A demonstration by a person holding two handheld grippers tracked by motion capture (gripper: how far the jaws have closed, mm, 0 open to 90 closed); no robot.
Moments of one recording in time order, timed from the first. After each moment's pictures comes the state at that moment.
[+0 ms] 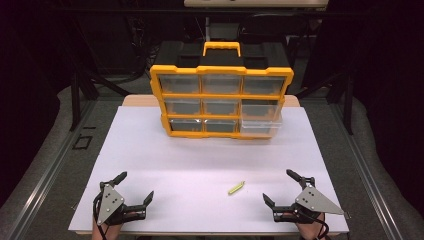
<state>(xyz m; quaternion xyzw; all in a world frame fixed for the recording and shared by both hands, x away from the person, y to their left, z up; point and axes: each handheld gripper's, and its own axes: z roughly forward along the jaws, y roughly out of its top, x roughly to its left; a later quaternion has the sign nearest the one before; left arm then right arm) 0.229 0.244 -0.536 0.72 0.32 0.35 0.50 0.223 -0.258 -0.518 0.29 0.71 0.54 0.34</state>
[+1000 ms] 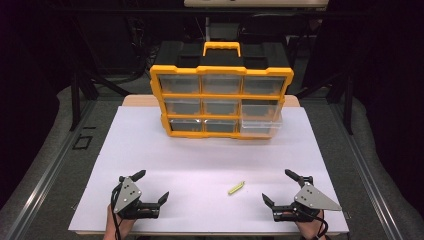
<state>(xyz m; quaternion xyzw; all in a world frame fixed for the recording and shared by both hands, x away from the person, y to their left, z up) 0.247 0.208 -0.531 0.77 0.31 0.27 0.49 0.228 -0.258 -0.521 0.29 0.72 0.54 0.32</state>
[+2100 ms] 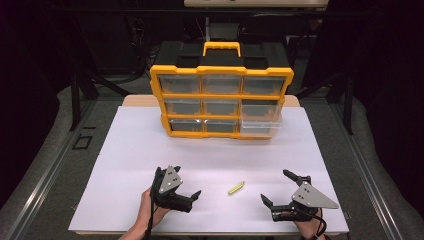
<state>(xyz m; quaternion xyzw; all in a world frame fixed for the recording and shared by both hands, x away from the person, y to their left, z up) 0.278 0.122 -0.522 0.83 0.28 0.19 0.43 0.231 -0.256 -0.522 0.29 0.73 0.53 0.31</state>
